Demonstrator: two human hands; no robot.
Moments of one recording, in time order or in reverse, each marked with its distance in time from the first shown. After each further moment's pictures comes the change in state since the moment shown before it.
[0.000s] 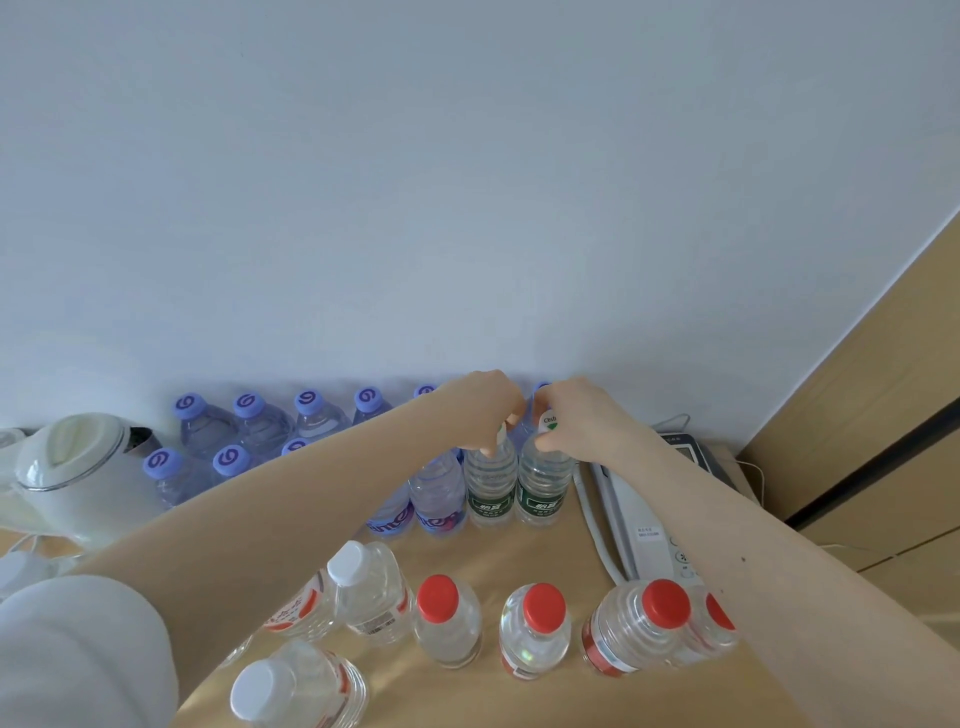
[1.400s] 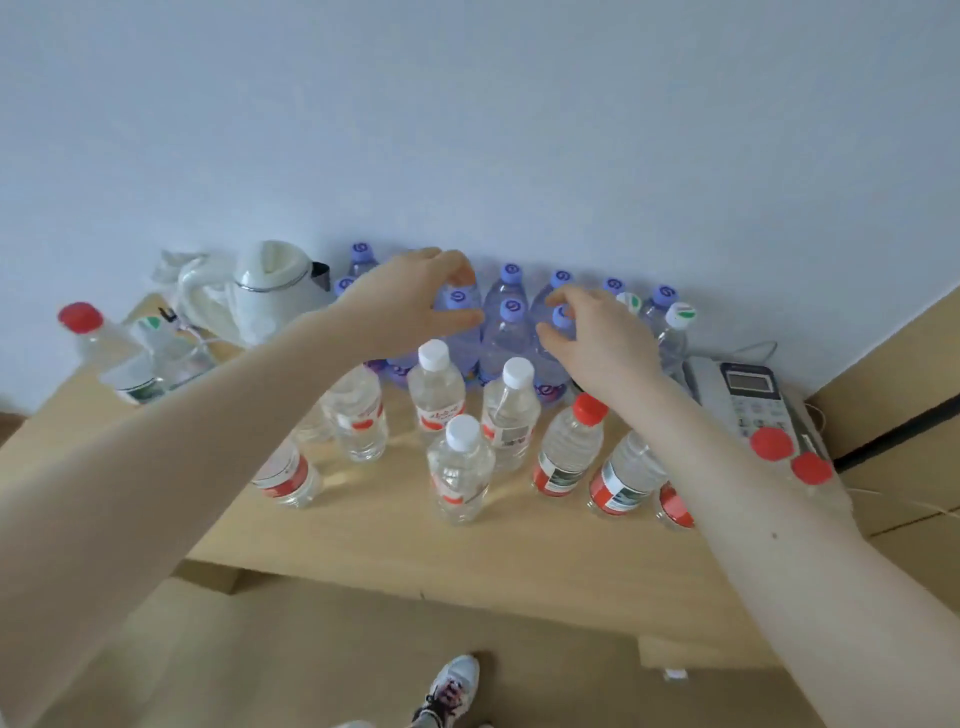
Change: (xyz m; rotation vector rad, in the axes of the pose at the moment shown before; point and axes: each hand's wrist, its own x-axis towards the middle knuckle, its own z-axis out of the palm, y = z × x) left_hand -0.255 -0.075 0.046 -0.401 0.495 -0.254; right_hand -0.096 -0.170 0.045 0.029 0.332 -0.057
